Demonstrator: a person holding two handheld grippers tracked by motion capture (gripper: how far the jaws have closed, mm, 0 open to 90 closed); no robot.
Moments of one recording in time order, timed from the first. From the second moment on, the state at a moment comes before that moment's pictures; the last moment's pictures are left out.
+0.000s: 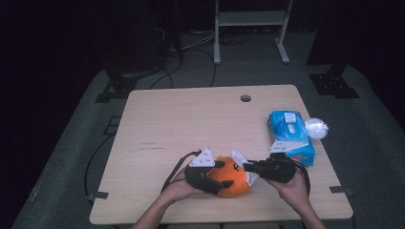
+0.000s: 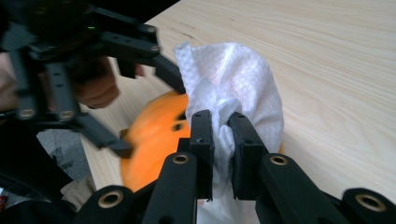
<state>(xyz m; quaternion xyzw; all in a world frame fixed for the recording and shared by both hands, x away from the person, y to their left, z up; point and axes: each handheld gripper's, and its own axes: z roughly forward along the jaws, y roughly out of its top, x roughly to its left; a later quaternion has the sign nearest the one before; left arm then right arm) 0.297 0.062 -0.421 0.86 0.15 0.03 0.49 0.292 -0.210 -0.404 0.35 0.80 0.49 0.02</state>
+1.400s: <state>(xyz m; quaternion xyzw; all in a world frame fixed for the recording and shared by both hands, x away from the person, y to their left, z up) 0.332 0.065 -0.399 0.84 0.15 0.13 0.50 0.292 -0.244 -0.406 0.36 0.76 0.54 0.01</state>
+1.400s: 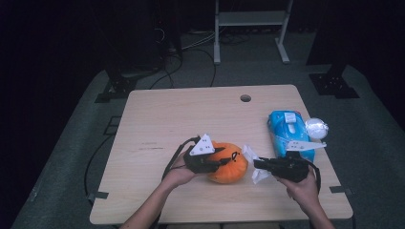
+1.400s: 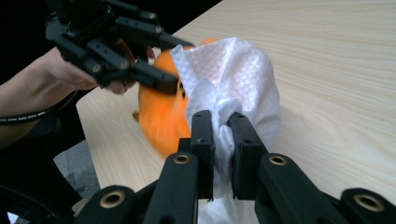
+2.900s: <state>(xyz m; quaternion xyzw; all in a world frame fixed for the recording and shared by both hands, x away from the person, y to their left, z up) 0.361 0.109 -0.385 0.82 0.22 0.14 0.50 0.297 -0.316 -0.434 0.45 0.74 0.48 0.10</state>
